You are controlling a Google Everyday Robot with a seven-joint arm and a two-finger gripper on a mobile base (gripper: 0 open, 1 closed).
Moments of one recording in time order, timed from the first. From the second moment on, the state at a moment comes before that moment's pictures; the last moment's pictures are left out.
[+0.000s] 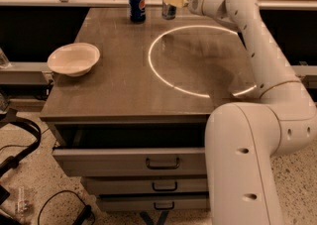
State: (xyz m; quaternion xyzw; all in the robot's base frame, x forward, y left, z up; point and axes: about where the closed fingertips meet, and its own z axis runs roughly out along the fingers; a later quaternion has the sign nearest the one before) arm 0.925 -0.078 0.941 -0.25 0.68 0.29 0.63
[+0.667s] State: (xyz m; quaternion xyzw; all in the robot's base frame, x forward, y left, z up) arm 0.939 -0.044 0.914 -0.23 0.69 0.30 0.62
